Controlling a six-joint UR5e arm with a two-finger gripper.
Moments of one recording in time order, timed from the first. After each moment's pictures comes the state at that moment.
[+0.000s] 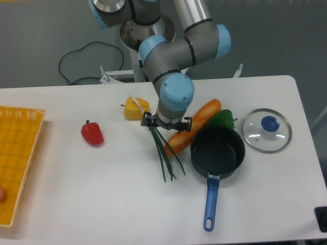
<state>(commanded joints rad) 2.43 -1.88 -1.77 -1.28 1.52 0.48</state>
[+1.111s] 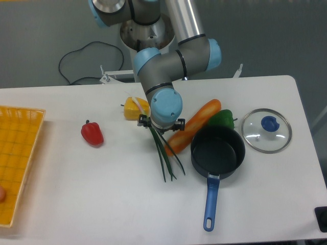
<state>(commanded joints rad) 2.42 -1.93 -1.82 -1.27 1.59 0.43</state>
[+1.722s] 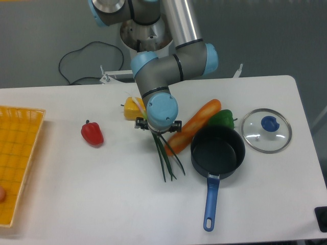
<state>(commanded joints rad) 2.38 -1.95 -1.81 -1.27 1.60 0.41</state>
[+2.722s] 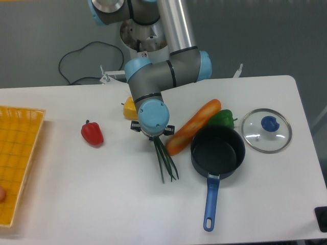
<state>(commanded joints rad) 2.36 -1.98 -1.79 -1.28 1.61 0.42</state>
